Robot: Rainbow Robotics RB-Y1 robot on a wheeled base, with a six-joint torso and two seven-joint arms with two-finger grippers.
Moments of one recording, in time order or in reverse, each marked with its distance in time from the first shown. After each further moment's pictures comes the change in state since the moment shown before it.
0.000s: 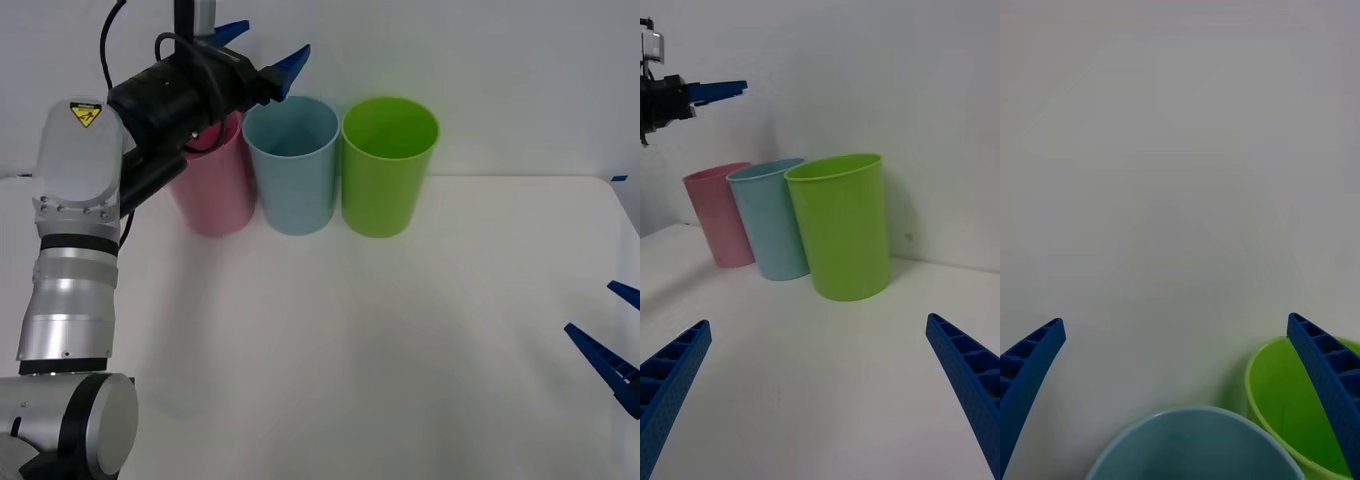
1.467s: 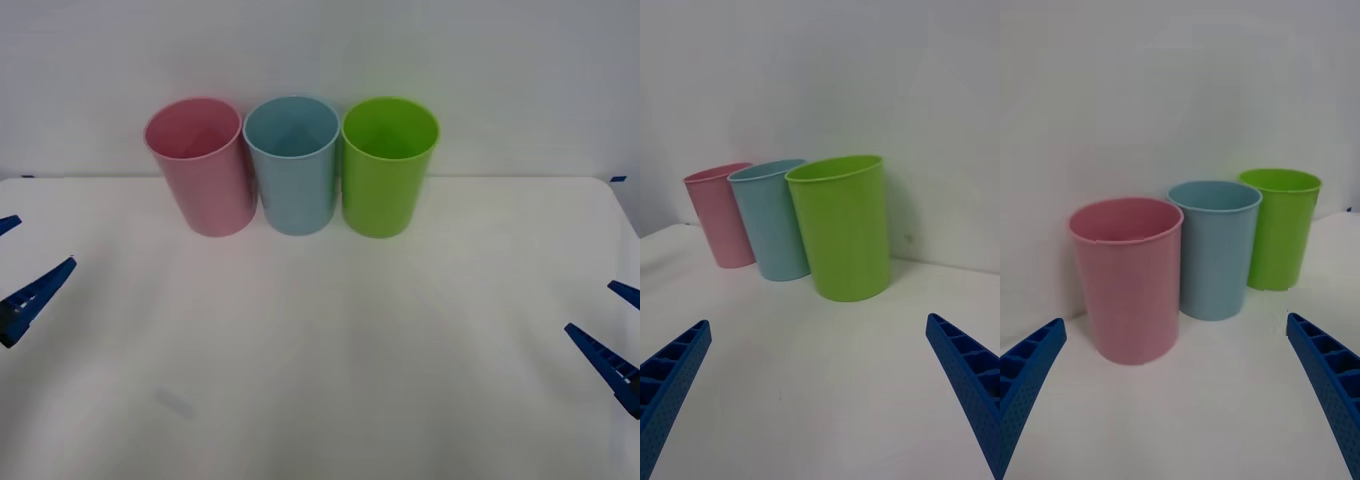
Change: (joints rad) right arm 0.000 0.000 0.000 0.000 0.000 0.000 0.000; left arm 0.992 0.328 0.360 -0.456 0.759 -0.370 -0.272
